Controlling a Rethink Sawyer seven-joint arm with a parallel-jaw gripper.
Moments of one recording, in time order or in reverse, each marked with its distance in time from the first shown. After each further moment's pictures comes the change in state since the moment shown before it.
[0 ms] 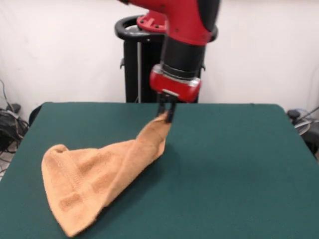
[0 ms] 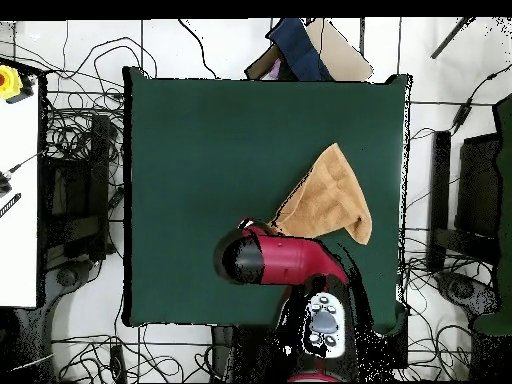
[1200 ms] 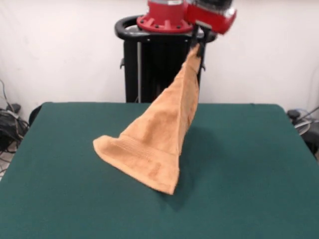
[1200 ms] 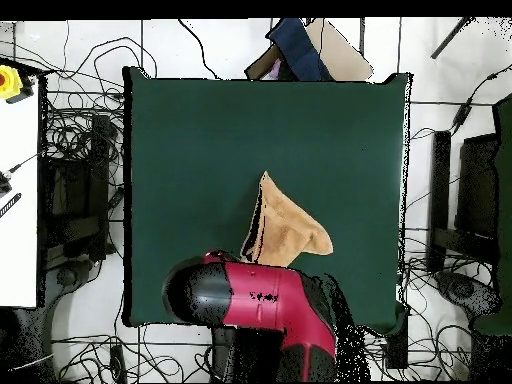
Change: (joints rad) arm 0.061 -0.371 0.001 0.113 0.072 0.457 0.000
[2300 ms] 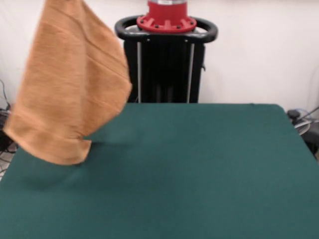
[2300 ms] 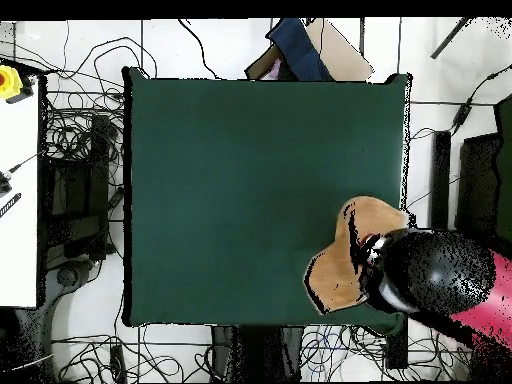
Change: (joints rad) arm -0.487 -0.076 0.117 -0.332 -0.111 0.380 -0.386
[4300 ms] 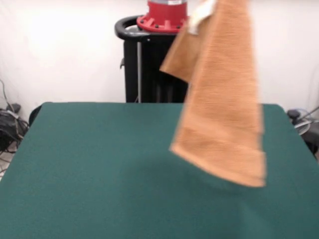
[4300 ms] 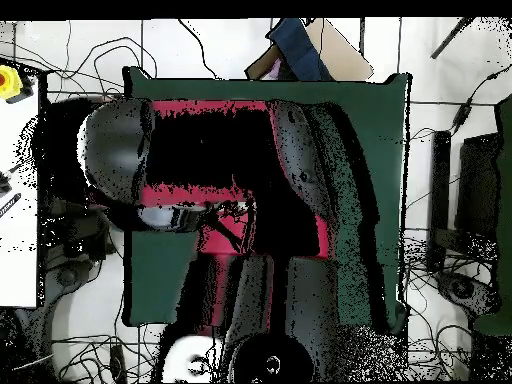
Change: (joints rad) arm 0.569 0.159 -0.006 -0.393 0.078 0.371 0.280
